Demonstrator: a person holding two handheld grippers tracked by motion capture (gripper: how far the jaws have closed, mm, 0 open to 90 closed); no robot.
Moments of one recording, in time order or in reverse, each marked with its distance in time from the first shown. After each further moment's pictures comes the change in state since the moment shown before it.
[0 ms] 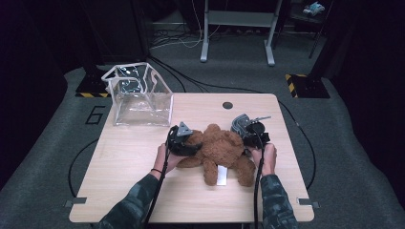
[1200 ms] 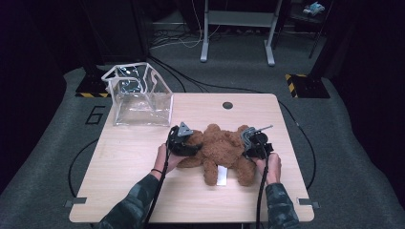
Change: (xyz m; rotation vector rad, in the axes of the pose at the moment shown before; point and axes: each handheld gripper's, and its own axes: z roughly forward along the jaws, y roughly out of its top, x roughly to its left) left arm -0.001 0.001 -0.001 0.012 0.002 0.006; right arm -0.012 -0.033 0.003 0.138 0.016 0.011
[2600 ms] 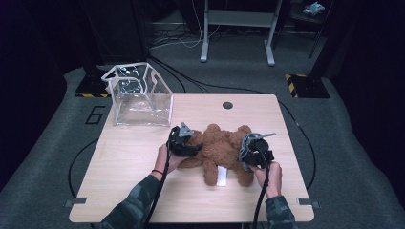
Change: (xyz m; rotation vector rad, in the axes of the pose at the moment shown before) left arm -0.005 0.001 0.000 0.011 0.036 0.005; right arm 0.037 -0.027 -0.049 -0.090 0.052 -0.031
